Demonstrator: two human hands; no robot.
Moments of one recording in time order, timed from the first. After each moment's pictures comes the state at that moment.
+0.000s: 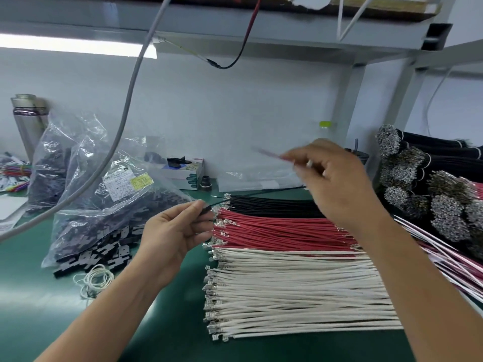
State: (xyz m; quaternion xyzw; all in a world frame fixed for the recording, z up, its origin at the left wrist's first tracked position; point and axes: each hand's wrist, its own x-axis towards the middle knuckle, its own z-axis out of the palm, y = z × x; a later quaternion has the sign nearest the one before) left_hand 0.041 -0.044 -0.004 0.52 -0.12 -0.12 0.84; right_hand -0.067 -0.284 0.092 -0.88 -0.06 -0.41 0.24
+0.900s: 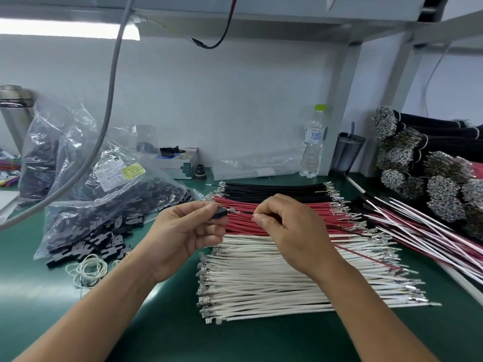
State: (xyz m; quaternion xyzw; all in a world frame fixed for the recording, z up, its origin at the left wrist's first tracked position) left_hand 0.028 -0.050 -0.008 0.51 -0.21 -0.25 0.79; right_hand -0.073 -0.254 0.004 -0.92 -0.02 -0.29 0.28
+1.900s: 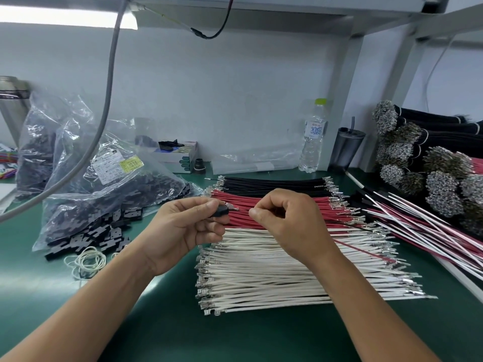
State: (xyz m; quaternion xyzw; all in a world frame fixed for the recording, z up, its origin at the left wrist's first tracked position) left_hand 0.031 -0.049 -0.011 0.51 -0.24 -0.28 0.78; right_hand -0.073 -0.250 0.006 -0.87 0.00 -0.31 0.37
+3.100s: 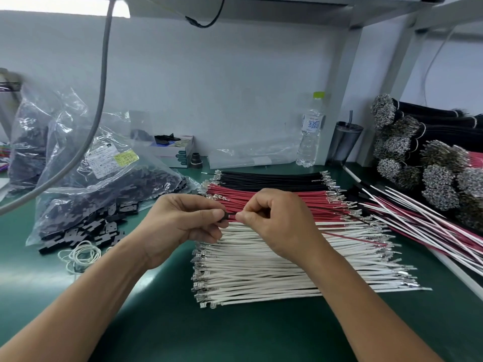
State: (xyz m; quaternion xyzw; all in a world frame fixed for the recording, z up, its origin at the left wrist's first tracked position) left_hand 0.026 -0.047 -0.007 0.62 -0.25 -0.23 0.71; right_hand -0.072 -0.242 0.002 -0.91 0.01 -0.27 0.31
